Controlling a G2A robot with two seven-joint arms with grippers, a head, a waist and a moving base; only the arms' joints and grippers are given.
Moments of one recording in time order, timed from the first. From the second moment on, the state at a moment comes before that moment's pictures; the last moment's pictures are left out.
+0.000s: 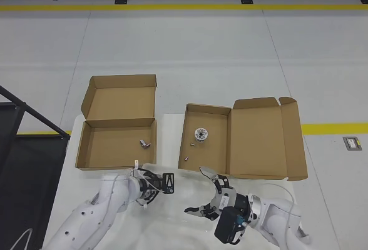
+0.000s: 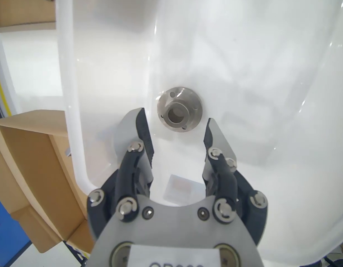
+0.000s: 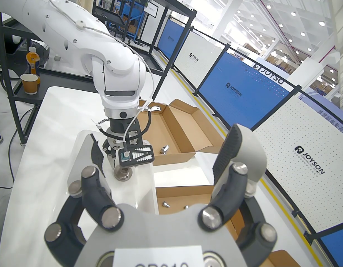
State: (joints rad) left arm 0.83 -1.04 -0.90 -1.49 1.72 -0.86 -0.52; right arm -1.21 -1.20 1.21 -1.81 -1.94 -0.65 -0.56
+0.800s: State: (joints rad) left arm 0.76 -1.07 -0.86 -1.37 1.68 -0.88 -0.52; right arm -1.21 -1.20 1.21 -1.81 -1.94 -0.65 -0.56
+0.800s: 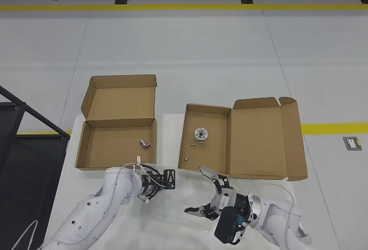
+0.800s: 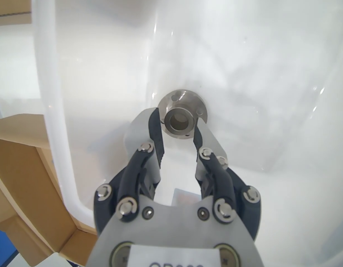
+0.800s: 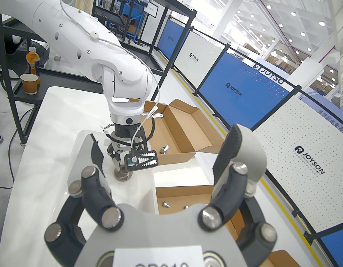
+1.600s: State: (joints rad) left arm 0.69 -1.10 -0.82 -1.26 1.63 -0.96 -0.47; right arm -1.21 -1.20 1.21 -1.81 -1.94 -0.65 -0.56
